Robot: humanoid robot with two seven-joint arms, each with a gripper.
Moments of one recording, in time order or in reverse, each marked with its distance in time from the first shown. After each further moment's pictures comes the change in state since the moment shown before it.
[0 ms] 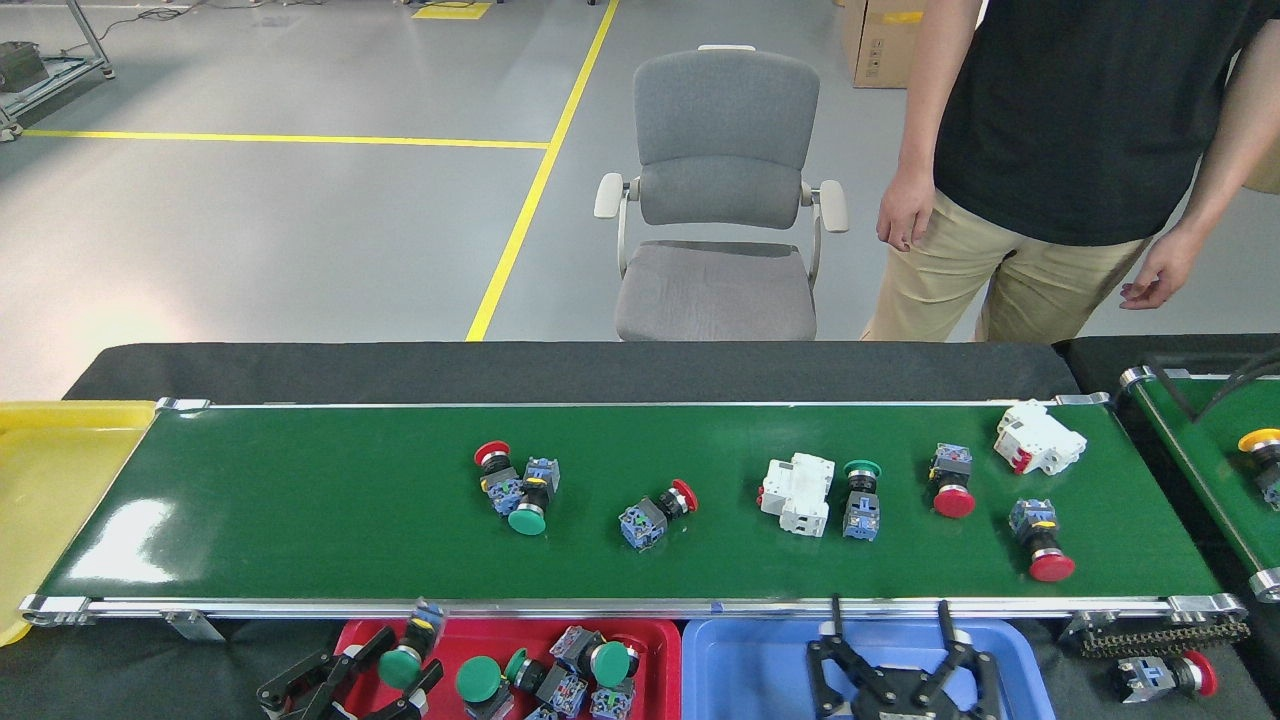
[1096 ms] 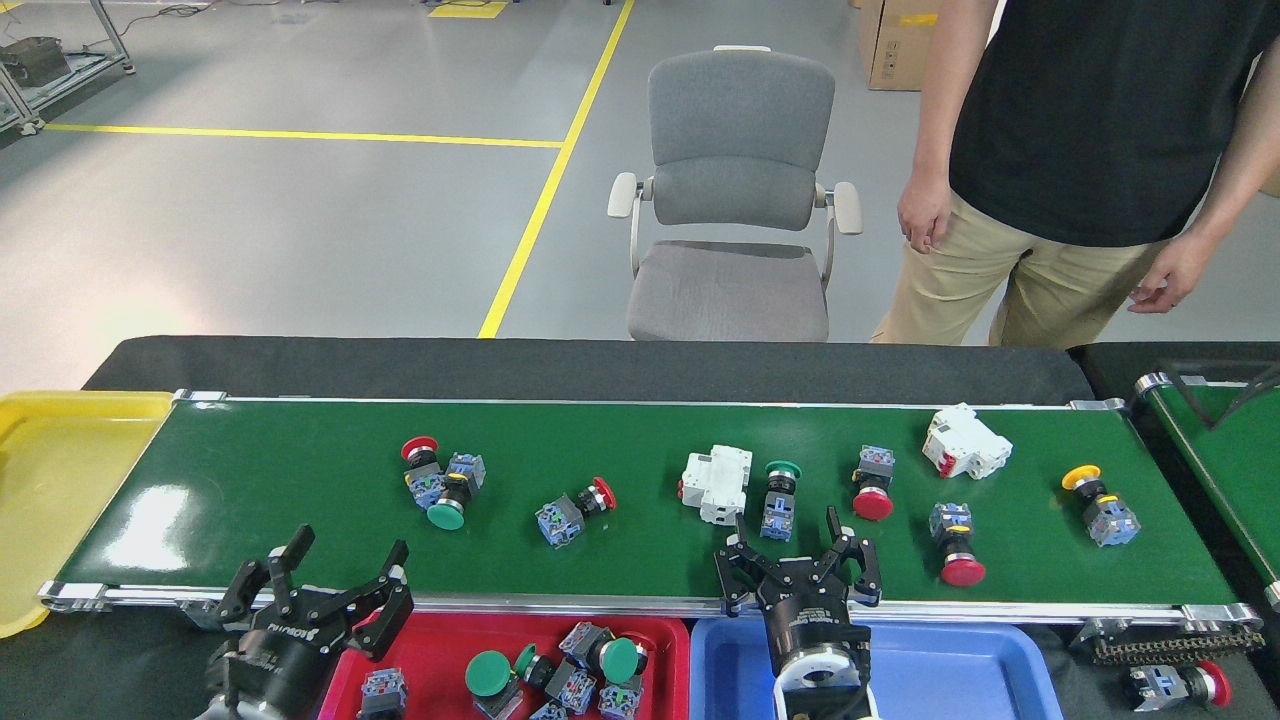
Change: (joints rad) left arm -0.316 -0.031 -0.057 0.221 -0.119 0.403 -0.028; right arm -0.474 0.132 0.147 0.467 -0.043 -0.059 0.192
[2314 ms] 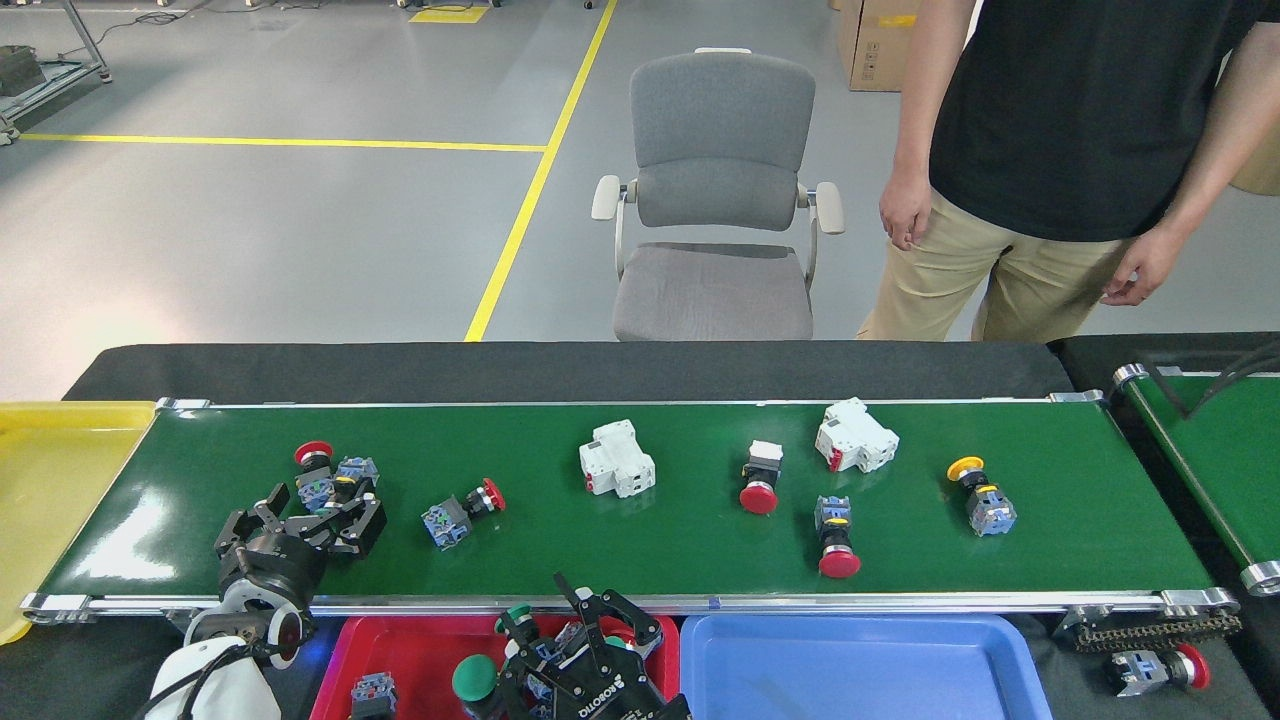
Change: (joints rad) left arm -0.344 0.081 0.002 0.577 -0.003 0.205 0.008; right arm 0.027 -0.056 0.557 -0.274 -0.018 -0.077 -0.025
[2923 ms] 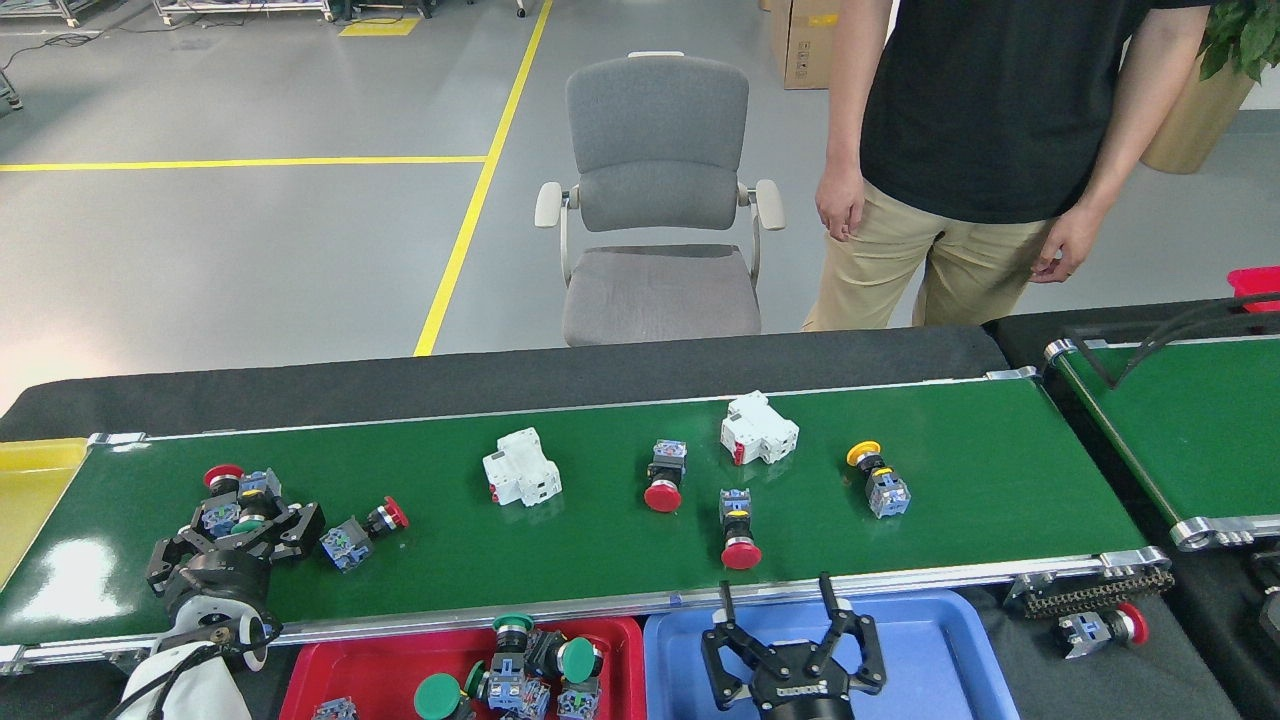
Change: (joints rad) left arm 0.011 0.045 0.009 0.055 0.081 0.134 0.106; right arm 0.301 -0.039 -0.487 -0.078 -0.001 0.113 -0.164
